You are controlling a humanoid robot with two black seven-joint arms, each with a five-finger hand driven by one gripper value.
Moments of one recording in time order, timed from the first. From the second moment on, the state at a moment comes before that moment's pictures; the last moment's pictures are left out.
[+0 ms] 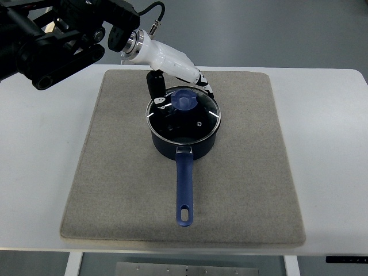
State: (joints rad) left arm -1.50 0.35 -0.13 -0.92 1.78 -0.53 -0.61; right arm 0.07 0.00 -0.05 0.21 0.07 -0.04 0.04
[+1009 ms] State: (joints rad) left arm -1.52 0.33 -0.07 -0.92 1.77 -0.54 -0.61; right arm 0.07 0.00 -0.05 0.21 0.07 -0.04 0.04
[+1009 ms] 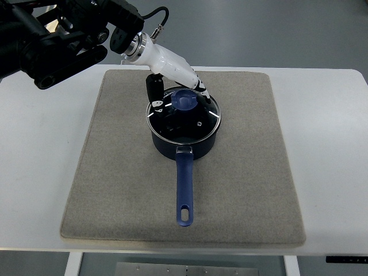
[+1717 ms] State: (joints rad) left arm -1.52 0.33 -0.07 -0.91 1.78 -0.53 -0.61; right arm 0.07 0.00 -0.05 0.21 0.07 -0.04 0.04
